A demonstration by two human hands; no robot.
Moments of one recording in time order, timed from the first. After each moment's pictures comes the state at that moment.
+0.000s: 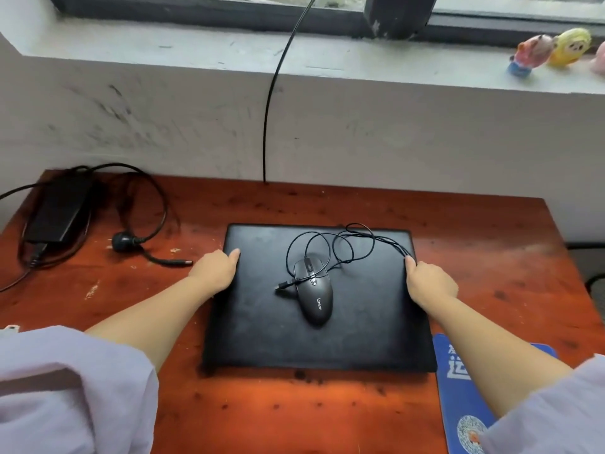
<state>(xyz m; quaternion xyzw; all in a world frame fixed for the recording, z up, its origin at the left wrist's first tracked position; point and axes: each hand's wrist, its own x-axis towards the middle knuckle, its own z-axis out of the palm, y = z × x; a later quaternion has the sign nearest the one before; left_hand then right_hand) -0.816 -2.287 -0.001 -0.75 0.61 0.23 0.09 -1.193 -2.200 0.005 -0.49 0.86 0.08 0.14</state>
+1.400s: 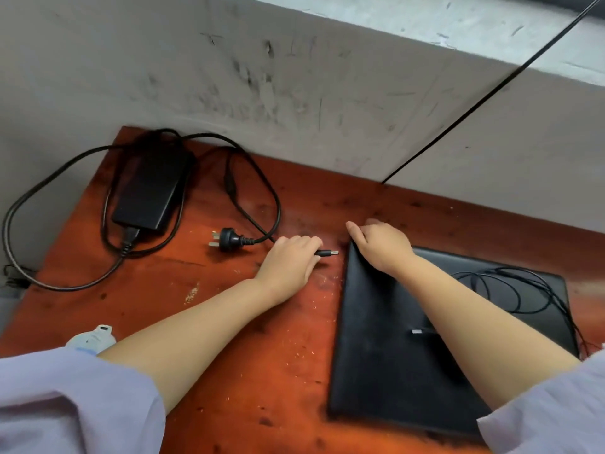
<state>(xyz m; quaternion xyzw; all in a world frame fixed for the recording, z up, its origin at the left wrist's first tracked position) -0.713 -2.328 -0.004 -0.50 0.84 0.21 -0.09 -0.907 -2.363 0.007 -0.71 0.67 0.03 0.20</state>
